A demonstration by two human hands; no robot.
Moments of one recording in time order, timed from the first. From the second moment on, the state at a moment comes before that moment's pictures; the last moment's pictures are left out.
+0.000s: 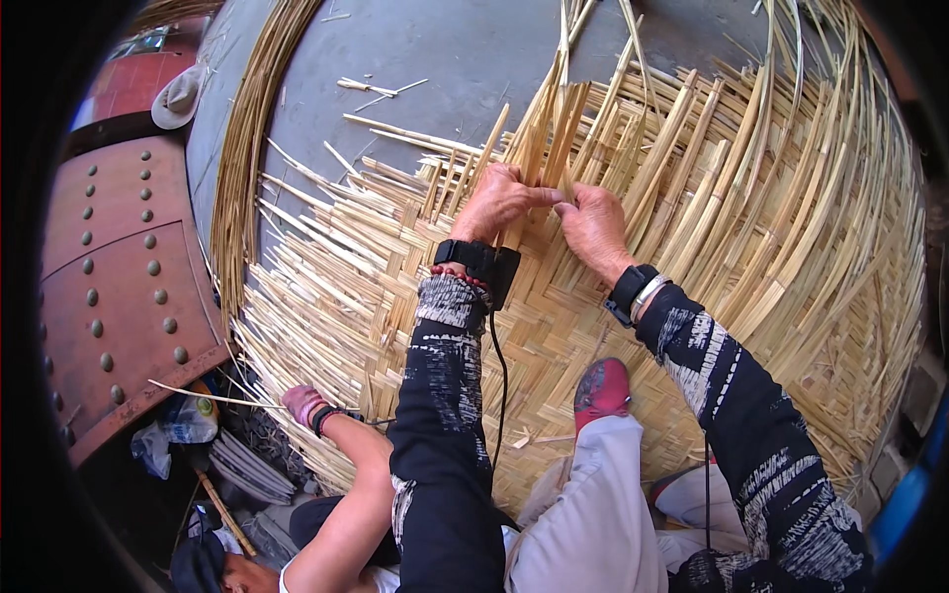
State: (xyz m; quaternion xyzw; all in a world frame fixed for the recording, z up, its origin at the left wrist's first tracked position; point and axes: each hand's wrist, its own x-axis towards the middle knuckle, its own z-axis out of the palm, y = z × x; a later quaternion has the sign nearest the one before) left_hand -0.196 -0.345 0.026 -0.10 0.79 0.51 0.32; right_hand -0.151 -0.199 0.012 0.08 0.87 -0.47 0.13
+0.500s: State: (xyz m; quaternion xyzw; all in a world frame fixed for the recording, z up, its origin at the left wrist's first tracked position) left_hand -0.185 -0.366 0.017 -0.10 0.42 0.88 0.19; right_hand -0.171 -0.197 -0.004 -0.02 0.85 -0.46 0.24
